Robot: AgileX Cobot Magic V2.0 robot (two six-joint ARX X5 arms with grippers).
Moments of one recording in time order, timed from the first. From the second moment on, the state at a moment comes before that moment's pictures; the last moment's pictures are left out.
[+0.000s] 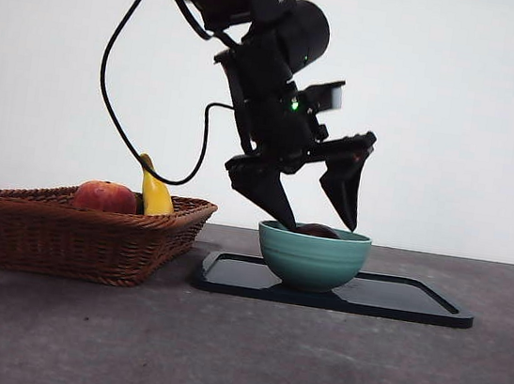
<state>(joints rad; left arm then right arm) -0.68 2.14 1.74 -0.48 0.15 -0.01 0.35 0.57 0.78 -0.91 -0.44 0.13</state>
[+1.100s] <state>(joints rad) -0.69 2.18 1.74 -0.50 0.15 0.04 0.35 0.57 0.78 -0.91 -0.44 0.13</state>
